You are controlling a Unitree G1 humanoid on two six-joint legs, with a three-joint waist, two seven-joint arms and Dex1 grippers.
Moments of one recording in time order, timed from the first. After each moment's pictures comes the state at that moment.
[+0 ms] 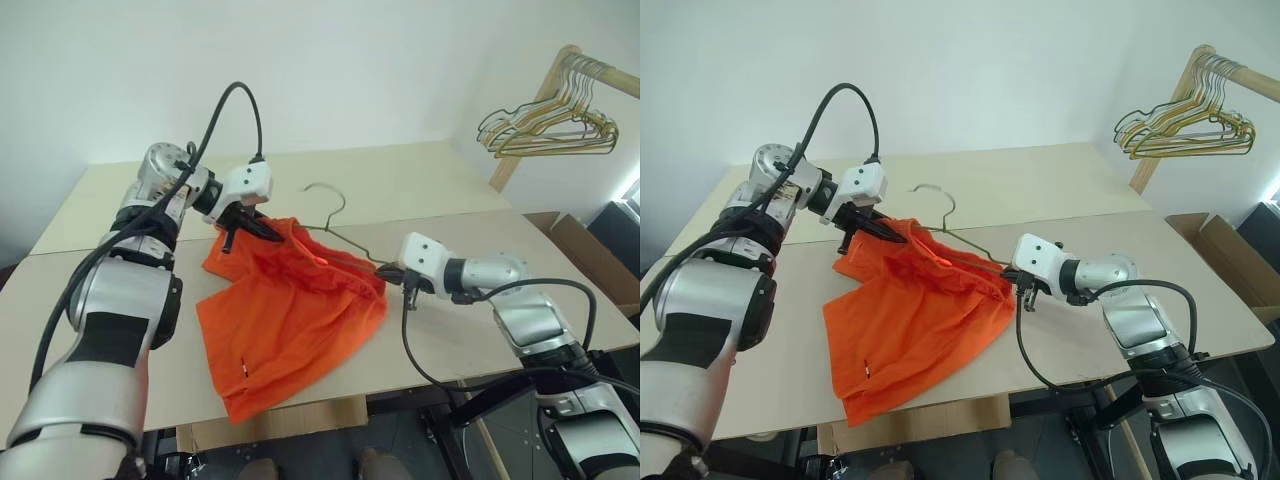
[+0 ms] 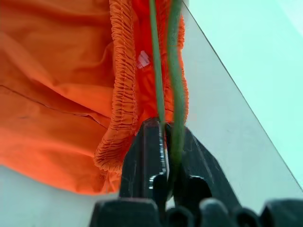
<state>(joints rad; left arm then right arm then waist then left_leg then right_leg) -1.34 0.52 -0.23 1.27 0.16 -0.27 -1.59 -0.51 -0.65 0.22 0.00 0.00 0.26 0.95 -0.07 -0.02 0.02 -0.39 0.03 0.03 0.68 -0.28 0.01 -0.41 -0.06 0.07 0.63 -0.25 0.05</state>
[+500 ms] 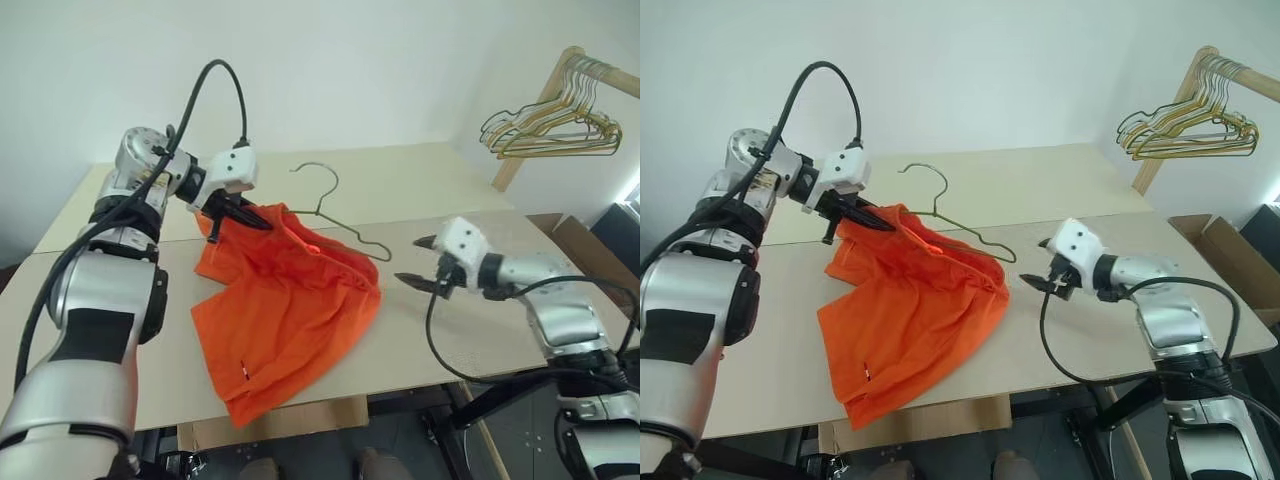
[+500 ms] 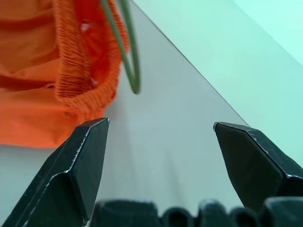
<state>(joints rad) -1.38 0.57 -0.21 1.27 0.15 -0.29 -1.61 -0.44 -0.71 -0.01 0.05 0.16 0.33 0.95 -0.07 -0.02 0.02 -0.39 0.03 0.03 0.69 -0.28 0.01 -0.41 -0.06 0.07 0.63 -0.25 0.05</state>
